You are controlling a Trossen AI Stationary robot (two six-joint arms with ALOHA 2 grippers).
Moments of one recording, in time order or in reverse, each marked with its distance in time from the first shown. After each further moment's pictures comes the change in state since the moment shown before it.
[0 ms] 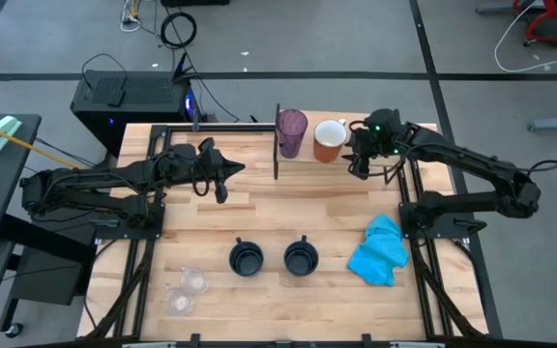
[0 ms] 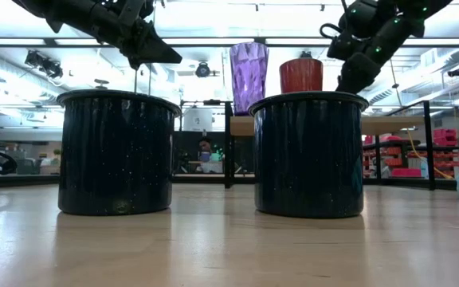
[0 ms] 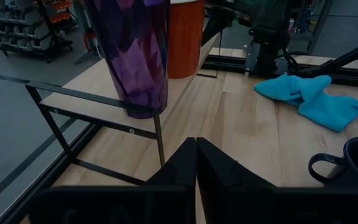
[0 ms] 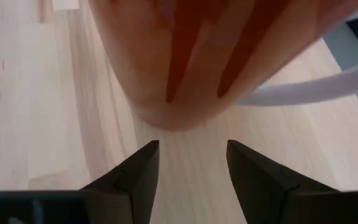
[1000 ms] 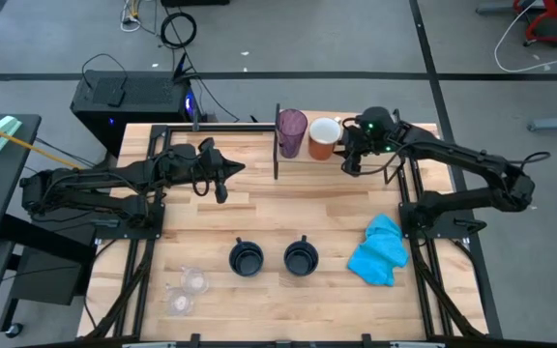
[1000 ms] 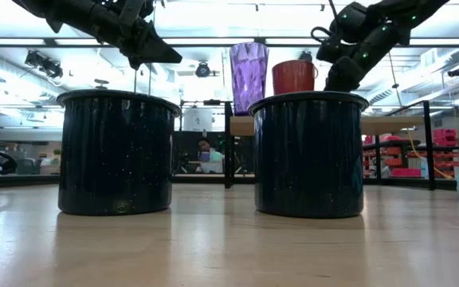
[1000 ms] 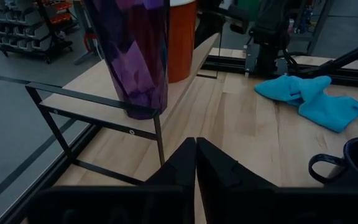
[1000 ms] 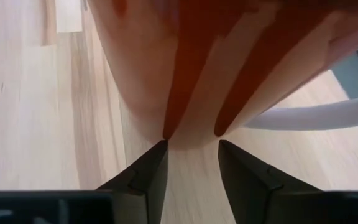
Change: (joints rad) left arm 0.000 0.000 0.000 0.002 0.000 0.001; right arm 0.001 0.086 0.002 0.136 -0.043 -0.003
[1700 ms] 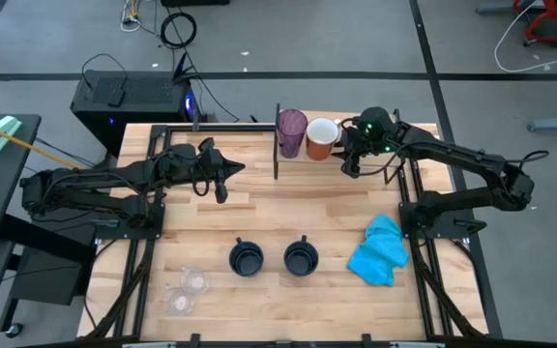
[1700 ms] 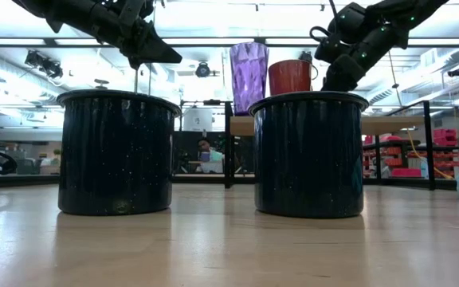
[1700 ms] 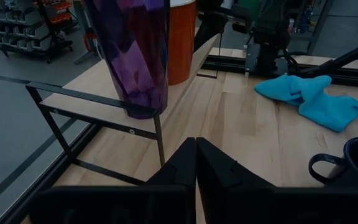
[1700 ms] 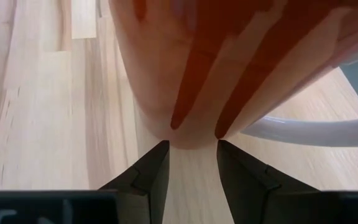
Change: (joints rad) left arm 0.000 0.000 0.000 -0.001 0.000 0.000; right arm 0.007 0.005 0.000 0.014 -0.043 -0.004
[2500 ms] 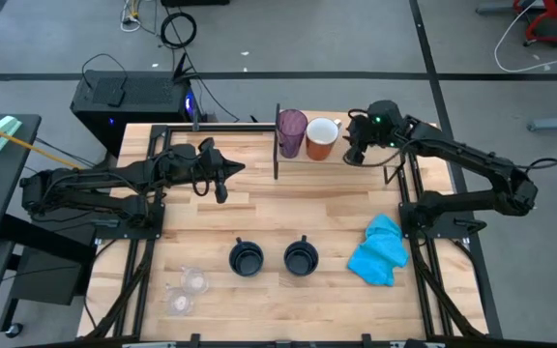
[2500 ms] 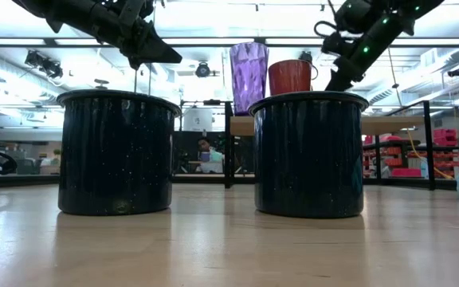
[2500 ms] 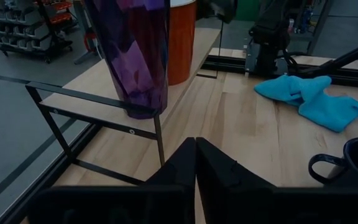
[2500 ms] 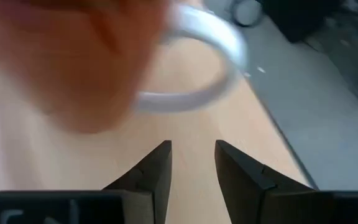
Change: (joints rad) left arm 0.000 0.000 0.000 0.000 0.000 -0.002; right arm -0.046 -0.048 0.056 -0.068 0.271 0.033
